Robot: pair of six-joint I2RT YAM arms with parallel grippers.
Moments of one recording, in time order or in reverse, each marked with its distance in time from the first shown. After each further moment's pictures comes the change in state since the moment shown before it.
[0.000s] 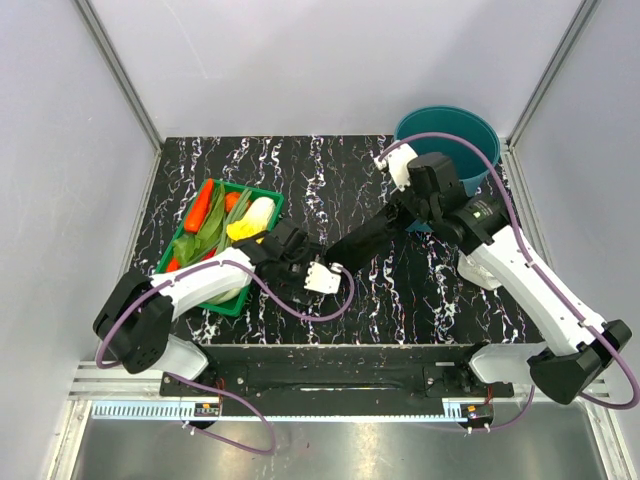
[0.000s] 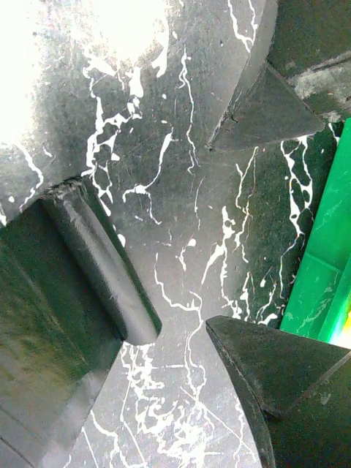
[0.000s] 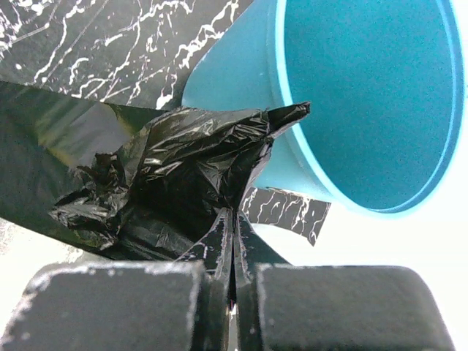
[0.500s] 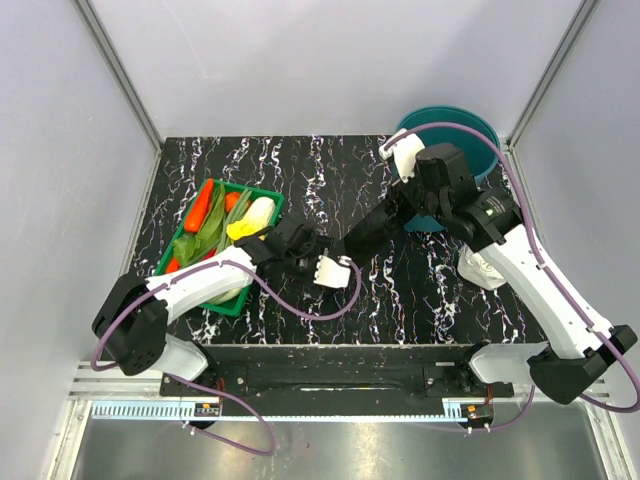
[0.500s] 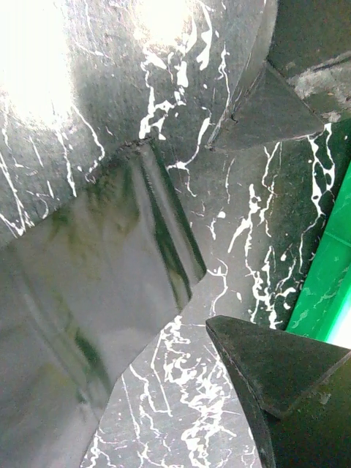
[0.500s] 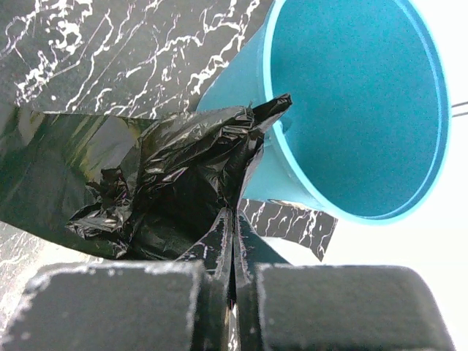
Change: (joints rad) left arm -0.034 -0.014 0.068 0.034 0.032 -0.078; right arm 0.000 0.002 0.135 -0.050 -0.055 0.029
